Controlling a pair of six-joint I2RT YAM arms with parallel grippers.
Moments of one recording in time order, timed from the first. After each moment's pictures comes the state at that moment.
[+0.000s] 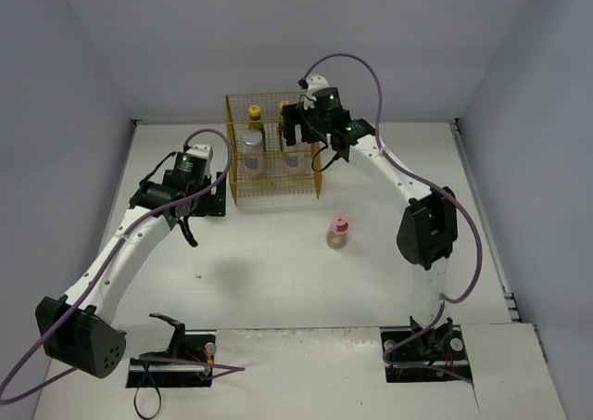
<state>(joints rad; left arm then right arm) -0.34 1.22 1.18 -0.85 -0.21 -0.24 0.52 2.07 1.94 -0.36 -0.01 0.16</state>
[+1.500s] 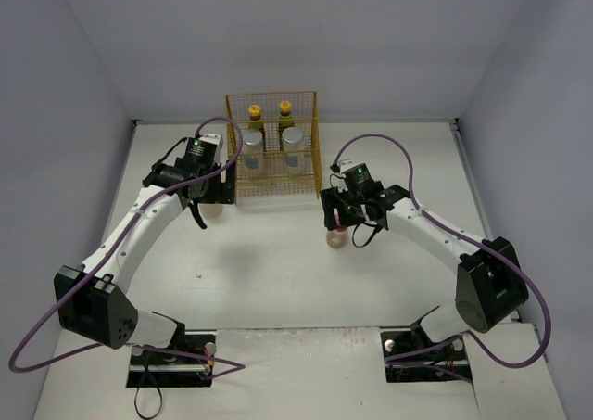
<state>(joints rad) -0.34 1.38 1.29 -0.82 -0.17 -0.24 0.54 1.47 1.00 -0.47 -0.03 0.24</state>
